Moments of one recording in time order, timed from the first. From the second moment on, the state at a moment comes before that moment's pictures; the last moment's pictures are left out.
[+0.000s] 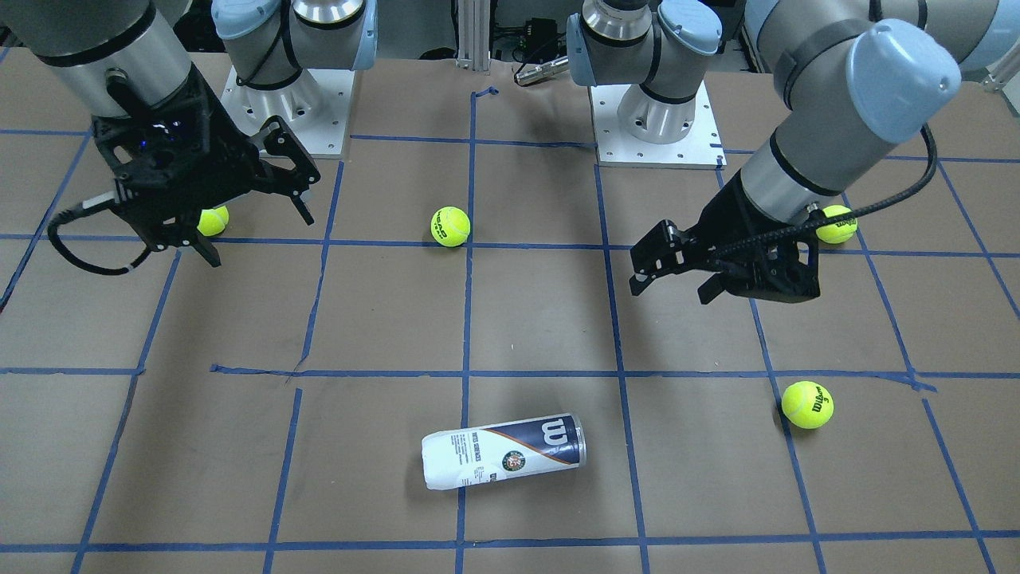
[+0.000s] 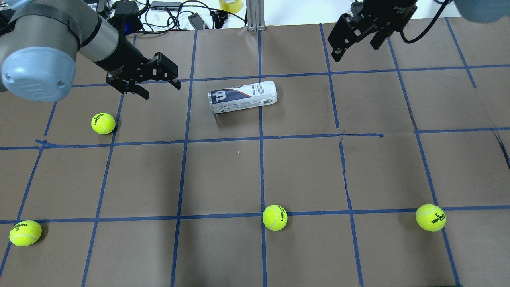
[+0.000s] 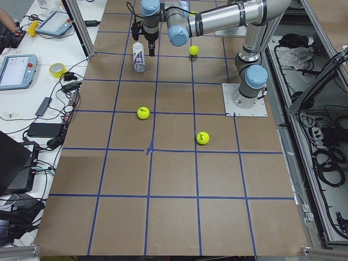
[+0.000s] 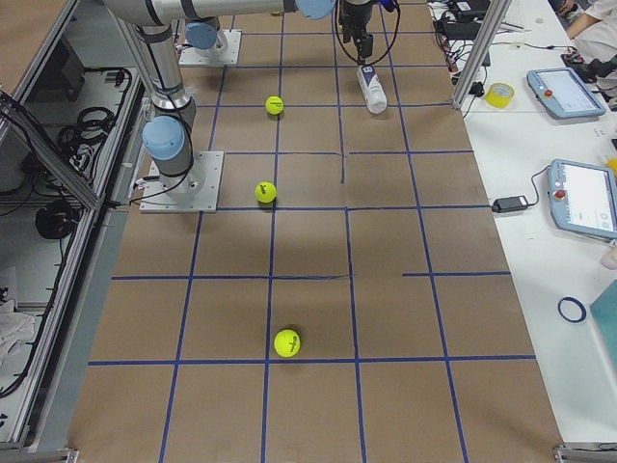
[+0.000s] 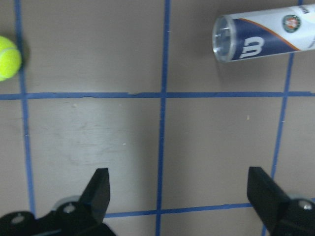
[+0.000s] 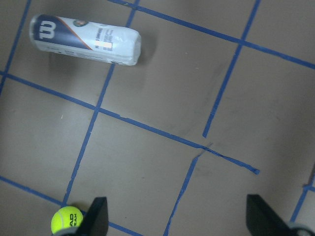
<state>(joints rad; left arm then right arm) -1.46 -1.74 -1.67 -1.26 1.23 0.03 1.58 -1.48 1.39 -1.57 -1.48 -0.27</state>
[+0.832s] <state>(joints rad) -1.46 -2.06 -1.64 -0.77 1.00 -0.18 1.57 -1.52 1.43 -1.58 -1.54 0.05</state>
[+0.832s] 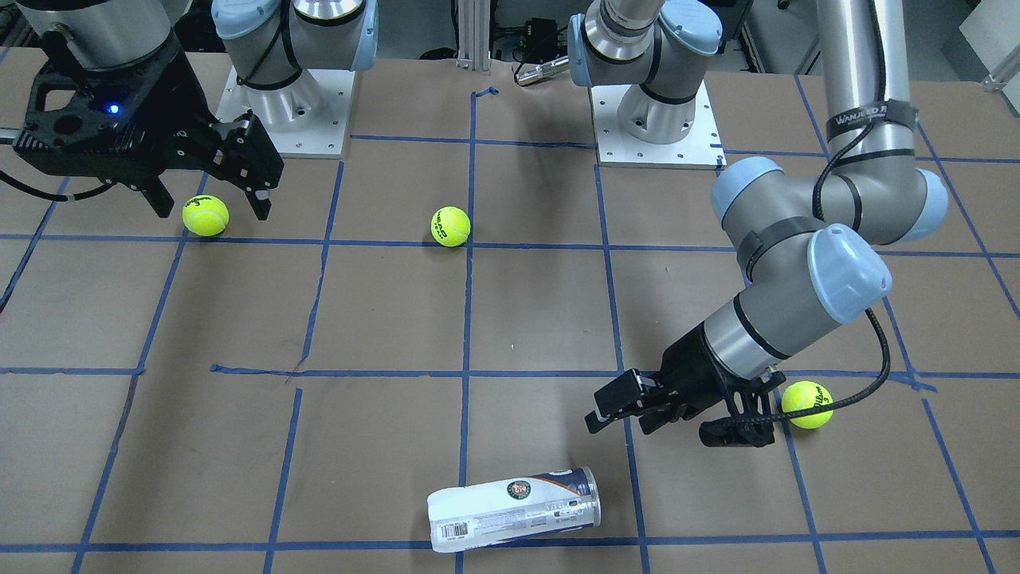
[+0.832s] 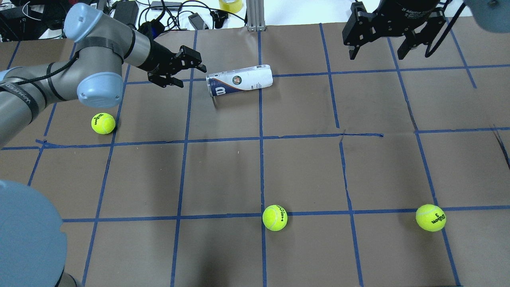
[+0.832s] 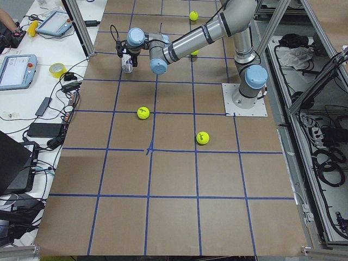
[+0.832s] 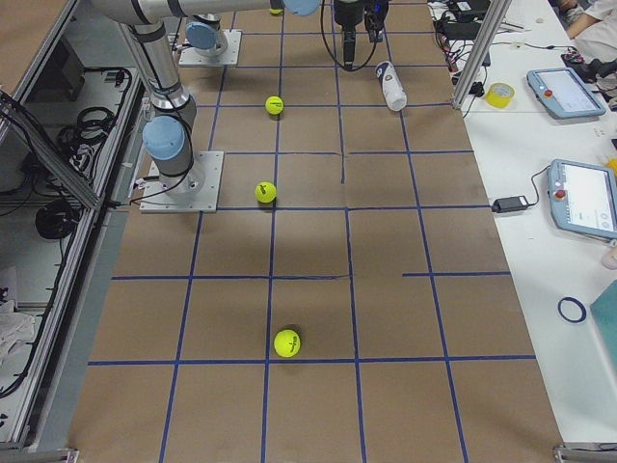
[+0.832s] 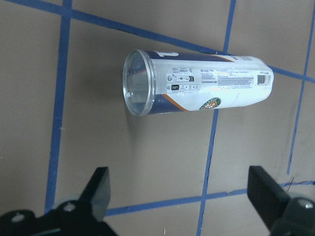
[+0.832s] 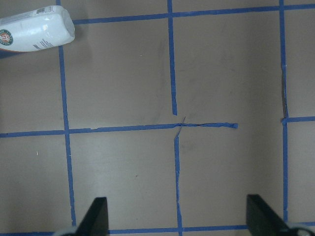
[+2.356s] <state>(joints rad) -1.48 -2.25 -1.57 -0.73 0.89 -0.36 1.57 -1.53 1.44 -1.57 -1.54 0.04</state>
